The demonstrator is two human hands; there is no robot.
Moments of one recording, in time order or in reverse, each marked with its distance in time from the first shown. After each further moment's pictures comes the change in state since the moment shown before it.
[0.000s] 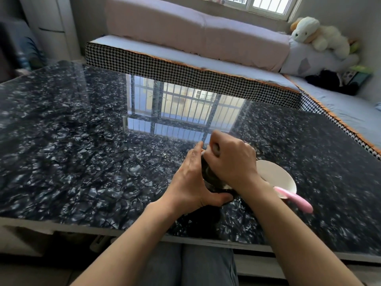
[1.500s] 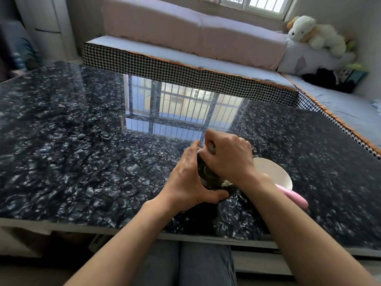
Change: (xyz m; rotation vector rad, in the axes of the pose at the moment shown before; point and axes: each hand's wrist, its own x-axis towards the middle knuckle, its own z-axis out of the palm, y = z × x) left_hand -0.001 0.002 0.000 0.019 0.016 0.000; right_hand 0.004 0.004 -0.006 -0.040 -0.073 -0.069
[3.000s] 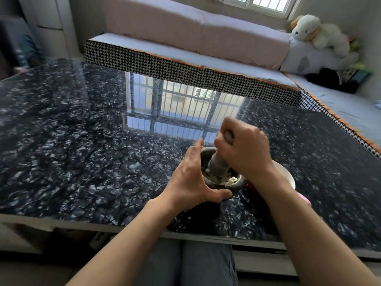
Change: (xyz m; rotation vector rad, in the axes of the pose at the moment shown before) left_hand 0.000 0.000 0.000 -0.021 0.002 0.007; right_hand 0.003 0.013 -0.013 0.113 0.226 0.009
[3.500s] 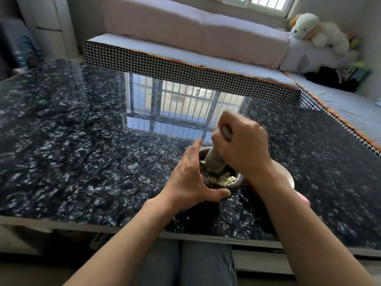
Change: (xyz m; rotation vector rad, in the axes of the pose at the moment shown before) left_hand 0.003 -0.002 0.002 0.010 -0.009 -0.008; right_hand 0.001 -0.007 0.001 0.001 0.062 -0.046
